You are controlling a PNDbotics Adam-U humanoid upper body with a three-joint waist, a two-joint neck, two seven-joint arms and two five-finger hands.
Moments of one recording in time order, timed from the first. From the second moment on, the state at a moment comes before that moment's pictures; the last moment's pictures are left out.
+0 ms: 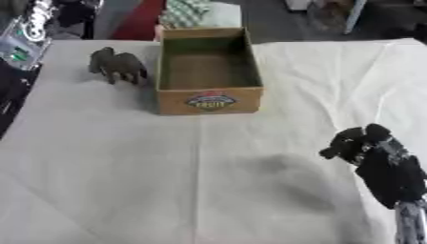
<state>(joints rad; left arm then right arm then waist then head) -0.99 0.62 0.00 -0.77 -0.70 -0.34 -0.06 -0.37 -0.07 -0.14 -1.44 -0.25 -0.07 0.76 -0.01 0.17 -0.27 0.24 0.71</state>
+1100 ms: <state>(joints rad) -1.00 0.55 0.00 -0.71 -1.16 -0.31 -0.25 -0.37 -0.07 -0.13 -1.44 -0.24 -0.07 0.76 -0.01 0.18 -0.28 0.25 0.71</state>
